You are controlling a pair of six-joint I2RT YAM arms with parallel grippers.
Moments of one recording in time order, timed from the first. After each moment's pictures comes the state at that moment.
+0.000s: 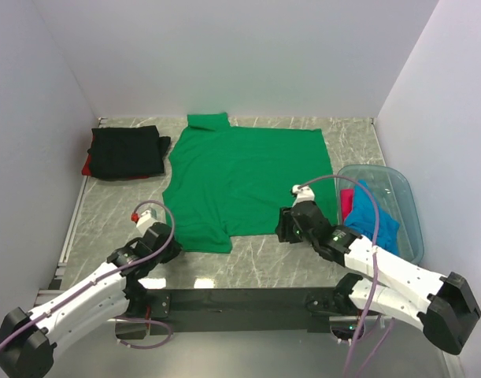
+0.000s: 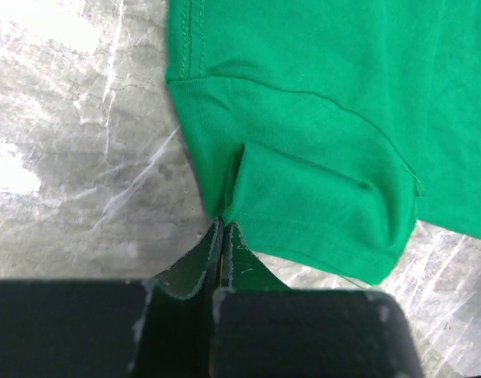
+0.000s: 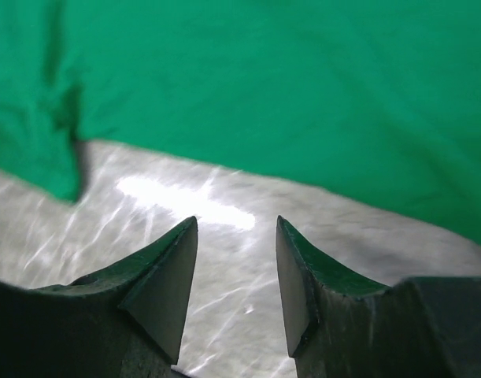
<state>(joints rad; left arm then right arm) -0.65 0.68 0.25 -0.41 -0.30 -1.11 0.77 0.93 0.53 -0.35 0.20 0.54</state>
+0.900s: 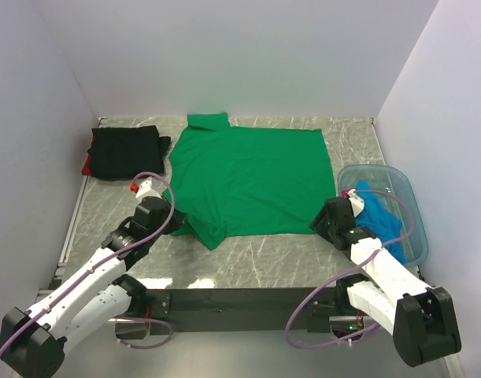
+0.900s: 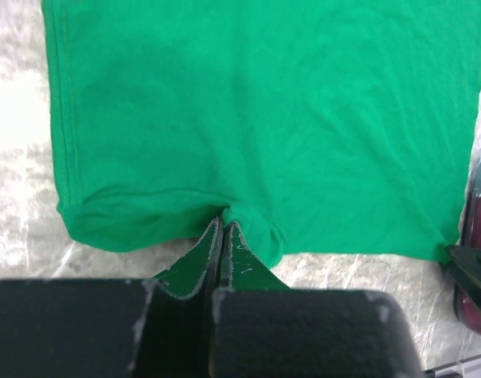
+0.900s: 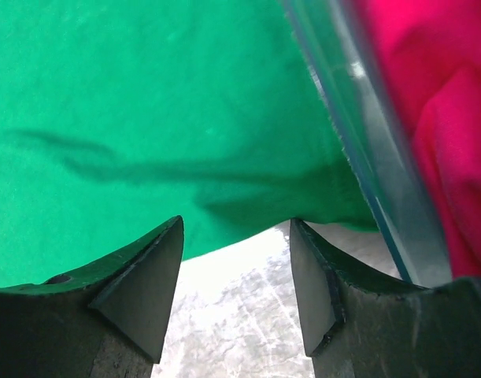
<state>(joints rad) -0.54 0.78 0.49 -0.32 -0.24 -0.89 0.25 0.94 0.38 -0.34 0.24 0.78</state>
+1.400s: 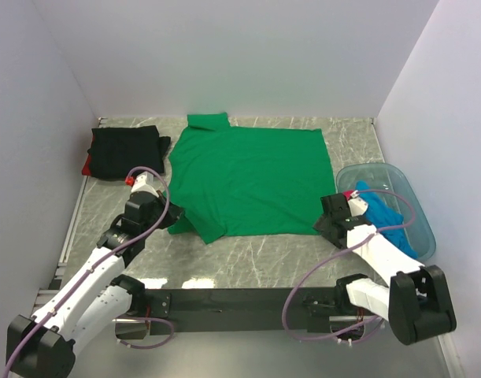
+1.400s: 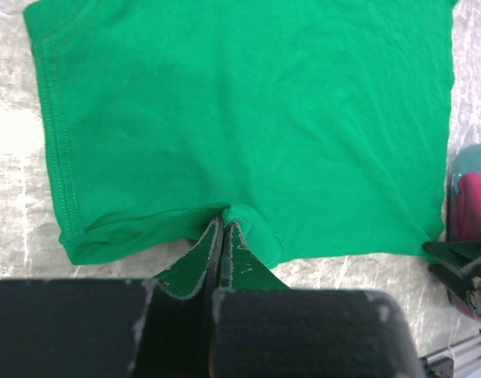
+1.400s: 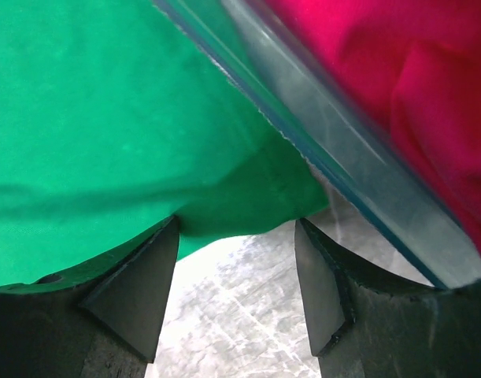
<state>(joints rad) -0.39 0.78 0.49 -0.24 -0.06 -0.77 0.23 1.07 0.46 -0.48 0.35 0.88</state>
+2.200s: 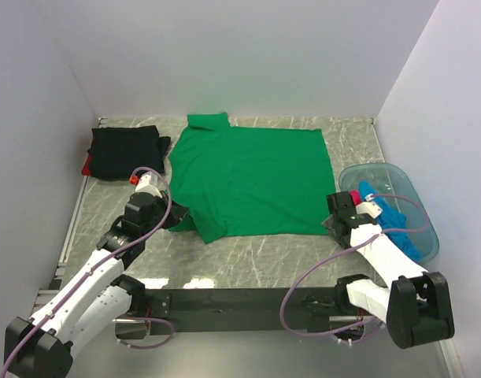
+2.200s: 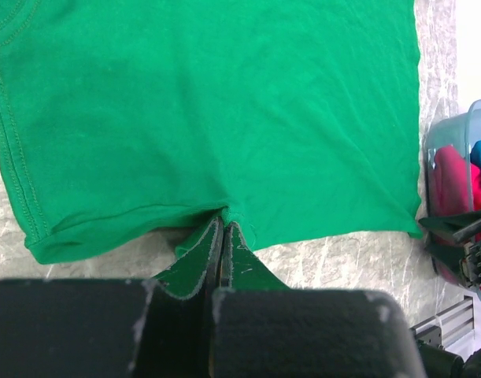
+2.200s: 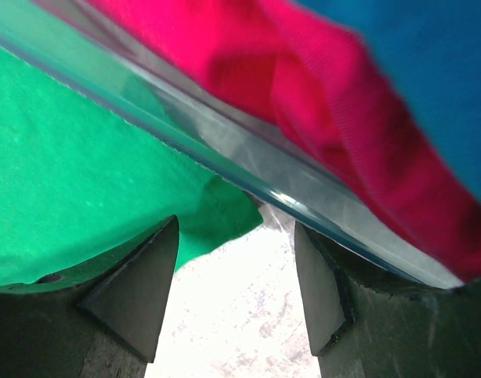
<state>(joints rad) -0.41 0.76 0.48 -0.21 0.01 -0.76 0.18 1.08 0.51 -0.61 0.47 1.03</state>
